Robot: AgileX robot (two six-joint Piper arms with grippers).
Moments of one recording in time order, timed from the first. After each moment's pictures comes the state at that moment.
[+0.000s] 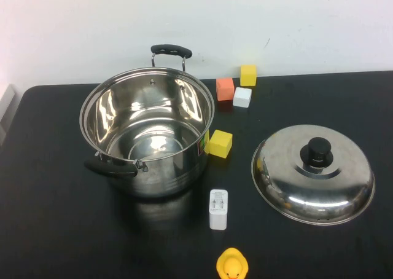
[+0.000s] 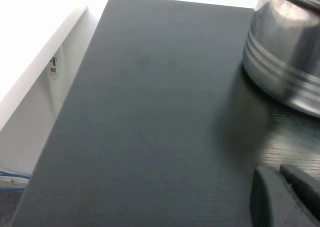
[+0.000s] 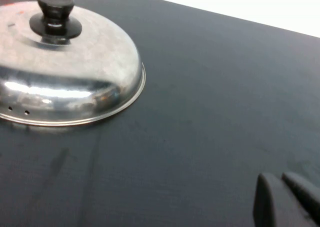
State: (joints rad) right arm -0.01 -0.01 0.02 -0.11 0.41 -0.14; left arm 0.05 -0.01 0.01 -0.13 0.37 -0.02
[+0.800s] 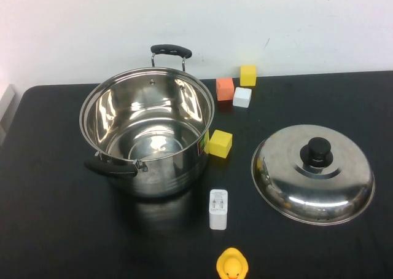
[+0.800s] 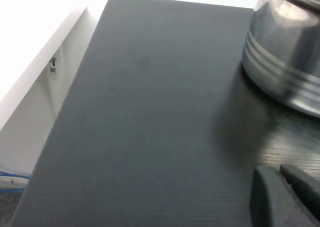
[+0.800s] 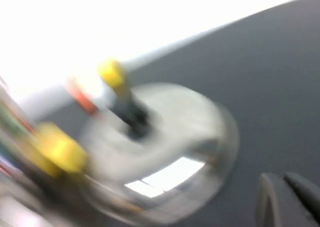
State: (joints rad) right arm -0.01 -0.01 0.03 0.29 0.32 0.11; left arm 0.05 -0.01 0.01 -0.13 0.37 -0.02
